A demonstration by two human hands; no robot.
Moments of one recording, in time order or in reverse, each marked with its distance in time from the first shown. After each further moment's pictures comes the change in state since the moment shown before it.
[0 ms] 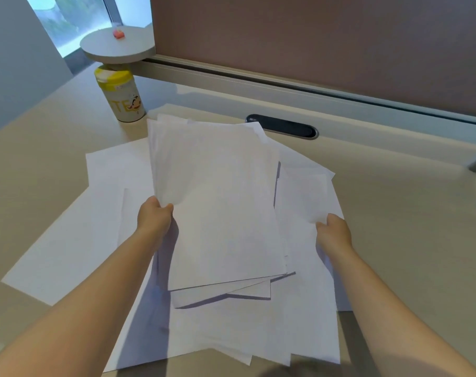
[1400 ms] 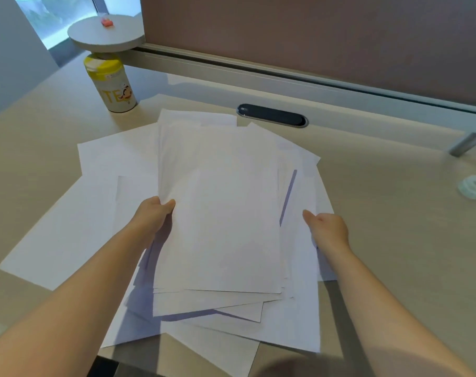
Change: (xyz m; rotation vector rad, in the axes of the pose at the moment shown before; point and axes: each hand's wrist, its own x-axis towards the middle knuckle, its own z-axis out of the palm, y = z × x) left_hand -0.020 -0.010 -0.007 -0.059 -0.207 -0.031; right_hand -0.026 0.016 -0.009 -0.036 -0.001 -0.012
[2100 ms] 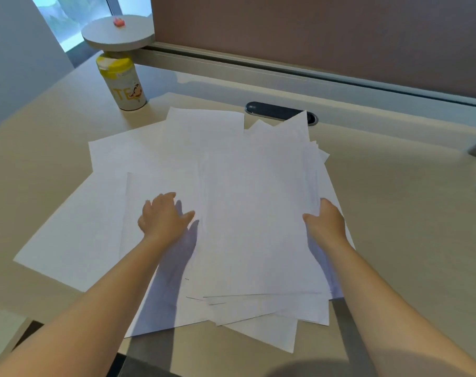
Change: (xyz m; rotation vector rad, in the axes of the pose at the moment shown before) left_hand -0.008 -0.019 0.014 0.661 0.169 0.150; right_hand 0.008 -0.006 0.014 -0.102 0.017 -0.087
